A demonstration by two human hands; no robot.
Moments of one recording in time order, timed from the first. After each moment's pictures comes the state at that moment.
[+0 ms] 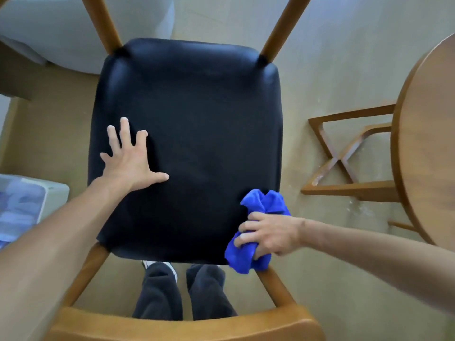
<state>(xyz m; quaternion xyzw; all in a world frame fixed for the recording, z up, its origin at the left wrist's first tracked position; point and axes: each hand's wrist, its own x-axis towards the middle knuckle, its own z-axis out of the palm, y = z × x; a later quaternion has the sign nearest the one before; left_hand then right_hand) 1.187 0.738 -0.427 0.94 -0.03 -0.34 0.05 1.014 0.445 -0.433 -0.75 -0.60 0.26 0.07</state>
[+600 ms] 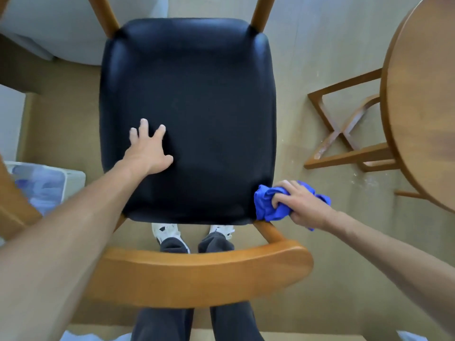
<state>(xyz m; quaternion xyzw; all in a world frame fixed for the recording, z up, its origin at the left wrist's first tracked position) 1.145 0.723 -0.401 0.91 -0.04 -0.40 0.03 0.925 0.407 -0.412 -0.92 -0.12 0.30 0.22</state>
